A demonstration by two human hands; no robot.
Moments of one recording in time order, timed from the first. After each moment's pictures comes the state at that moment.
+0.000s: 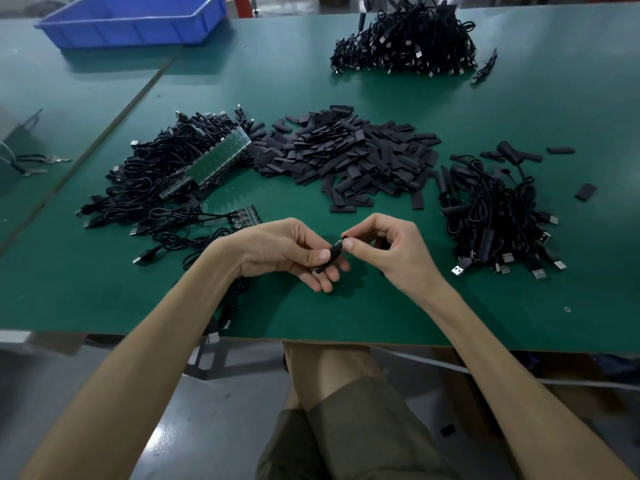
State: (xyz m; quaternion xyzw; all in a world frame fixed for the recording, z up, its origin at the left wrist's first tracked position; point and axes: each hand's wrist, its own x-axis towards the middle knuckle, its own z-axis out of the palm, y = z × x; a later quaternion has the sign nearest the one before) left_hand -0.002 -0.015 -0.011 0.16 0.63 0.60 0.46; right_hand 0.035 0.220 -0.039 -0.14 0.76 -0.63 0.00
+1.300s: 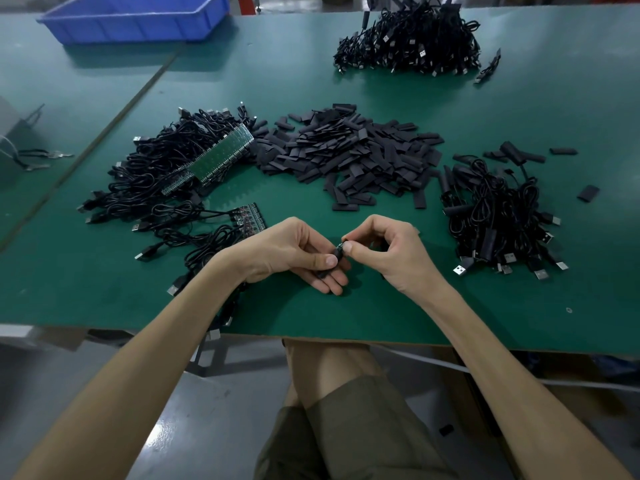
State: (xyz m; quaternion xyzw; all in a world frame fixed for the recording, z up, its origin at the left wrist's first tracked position) left_hand 0.015 -0.007 -0.014 0.17 0.68 0.60 0.38; right_hand 0.035 0.218 -0.042 -0.15 0.77 -0.62 0.02
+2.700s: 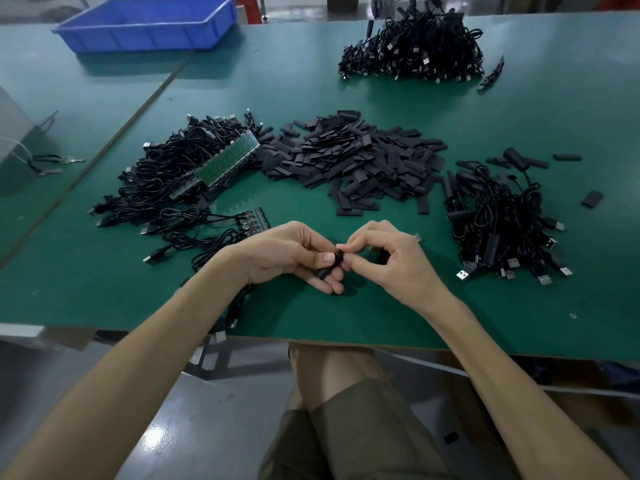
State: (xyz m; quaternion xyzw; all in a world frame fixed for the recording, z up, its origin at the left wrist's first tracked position) left_hand 0.010 -0.012 -0.013 0.14 0.64 0.62 0.42; right_hand 0.047 0.214 -0.033 -0.22 0.82 -0.54 -0.02
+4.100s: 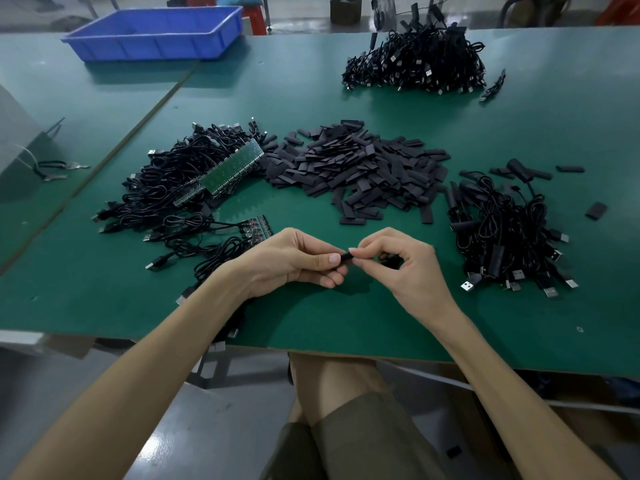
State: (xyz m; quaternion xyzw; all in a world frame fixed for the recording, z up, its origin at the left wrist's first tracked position) left_hand 0.013 -0.016 -0.022 0.09 0.62 0.70 0.34; right_hand 0.049 0.214 -0.036 -0.20 0.79 -0.57 -0.09
